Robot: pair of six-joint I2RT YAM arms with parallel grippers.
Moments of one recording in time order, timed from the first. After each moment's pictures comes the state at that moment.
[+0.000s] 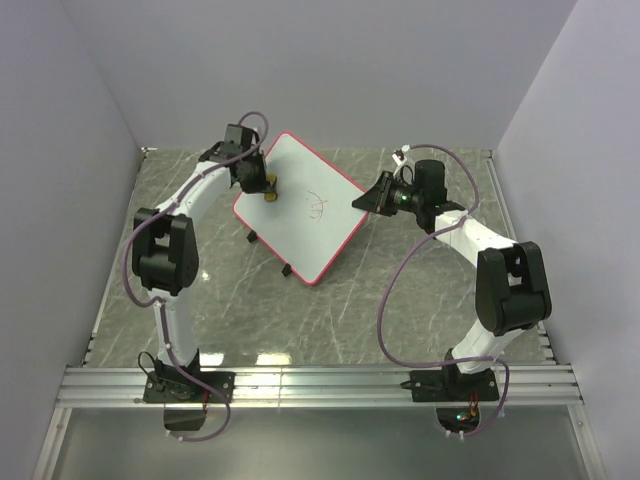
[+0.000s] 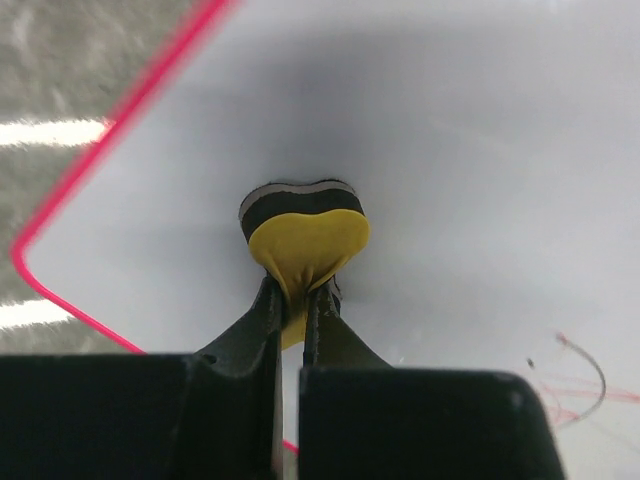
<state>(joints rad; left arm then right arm) -0.24 2.04 1.76 -0.57 0.16 -0.41 0.21 1.67 1.07 0.12 -0.70 0.56</state>
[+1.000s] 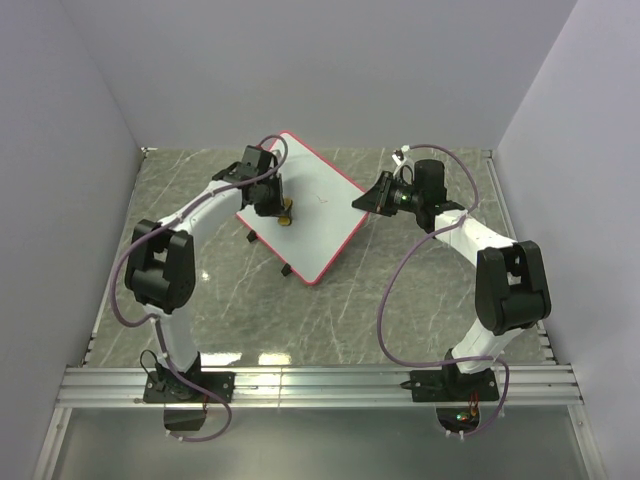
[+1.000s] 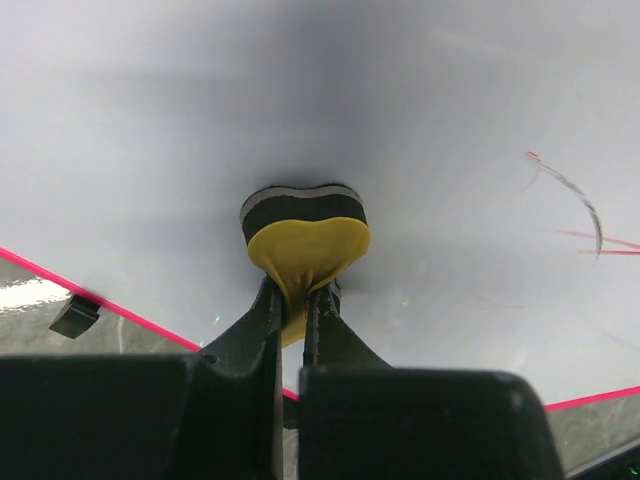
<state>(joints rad) -0.37 1.88 1.50 -0.53 0.16 -0.43 0.21 1.67 1.07 0.12 -0.70 0.56</state>
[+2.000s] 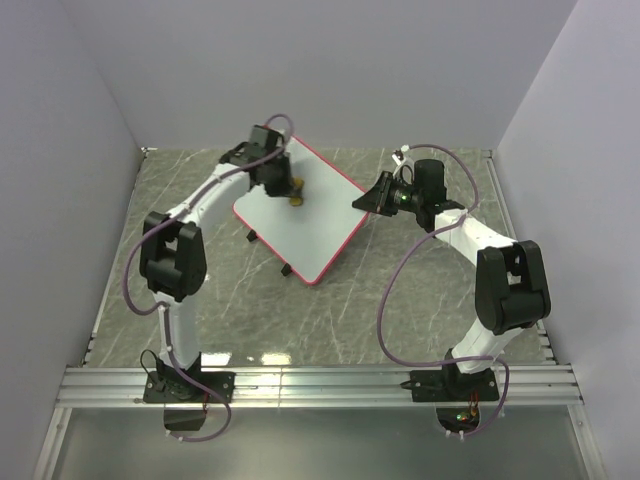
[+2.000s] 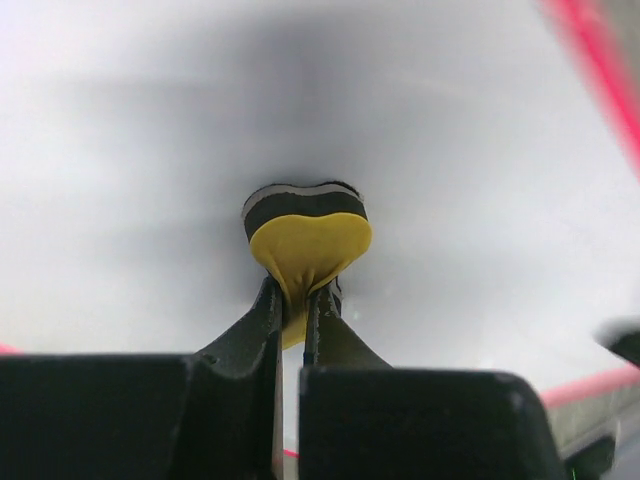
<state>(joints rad) -0.43 2.01 1.79 -0.62 0.18 -0.46 0.21 1.67 1.08 0.09 -0.69 0.54</state>
